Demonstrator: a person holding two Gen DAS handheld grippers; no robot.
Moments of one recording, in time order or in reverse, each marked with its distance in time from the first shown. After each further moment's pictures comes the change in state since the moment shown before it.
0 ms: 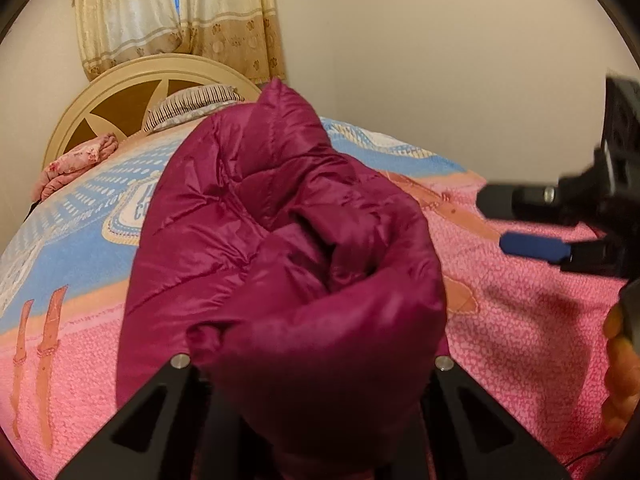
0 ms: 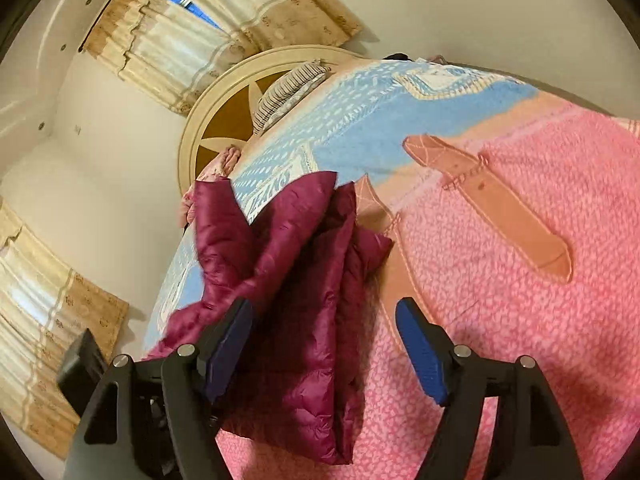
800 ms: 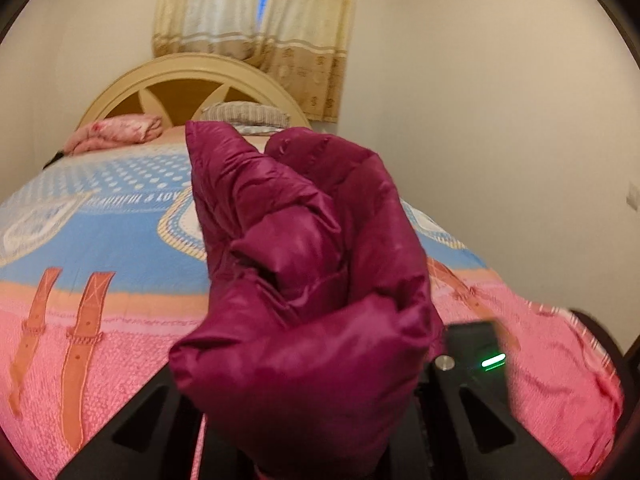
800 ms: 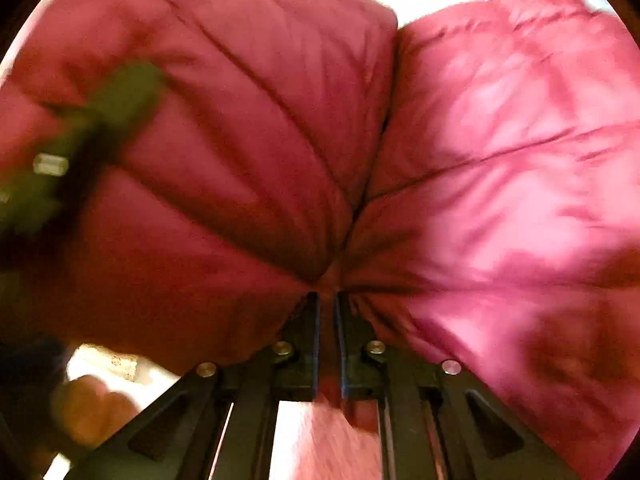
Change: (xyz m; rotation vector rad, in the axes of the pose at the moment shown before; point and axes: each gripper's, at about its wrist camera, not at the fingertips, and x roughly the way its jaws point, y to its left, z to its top) left arm -0.058 0.087 0.010 -0.245 -0.156 -0.009; right arm 0.152 0.111 -0.084 -0.093 0.436 0.248
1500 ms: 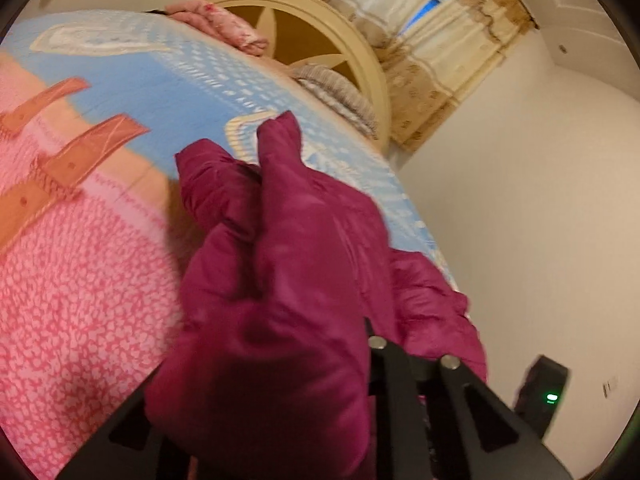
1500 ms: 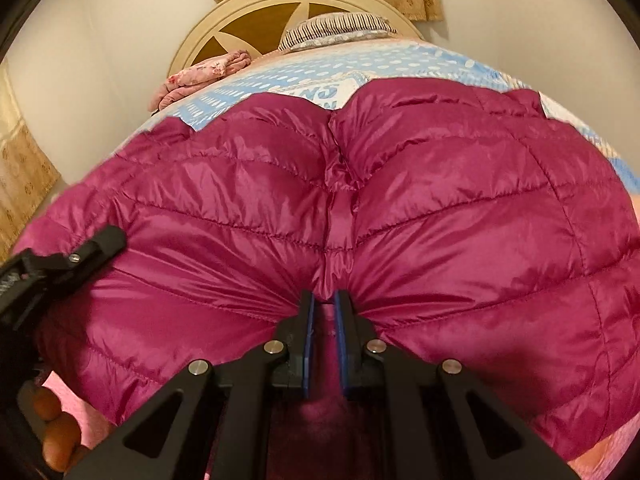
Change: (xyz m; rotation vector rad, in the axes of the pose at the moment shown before) left arm 0.074 0.109 -0.040 -0.621 -0.007 -0.024; right arm 0.021 -0.027 0.051 -0.245 -0.197 -0.551
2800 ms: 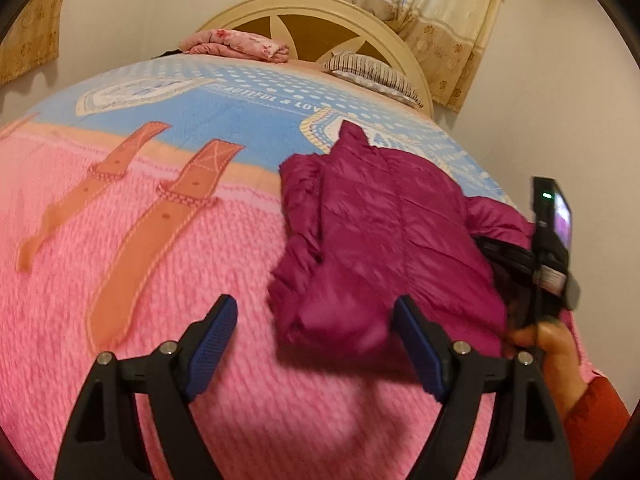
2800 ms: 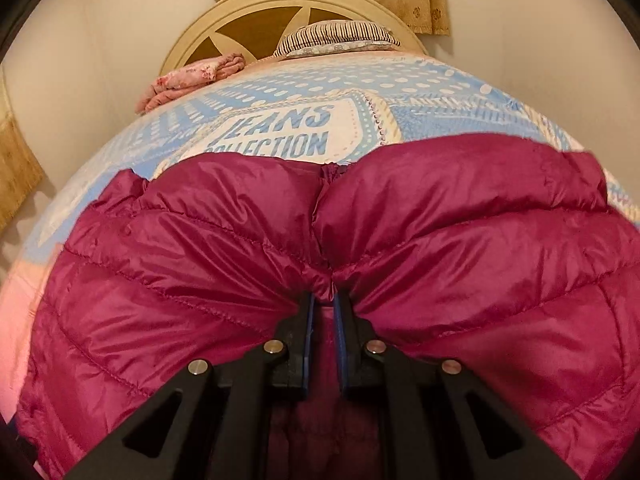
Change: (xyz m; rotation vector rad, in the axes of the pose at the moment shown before) left arm -0.053 0.023 -0.023 0.210 0.041 0.304; right arm 0.071 -0.007 0.082 -0.092 -0.041 -0.081
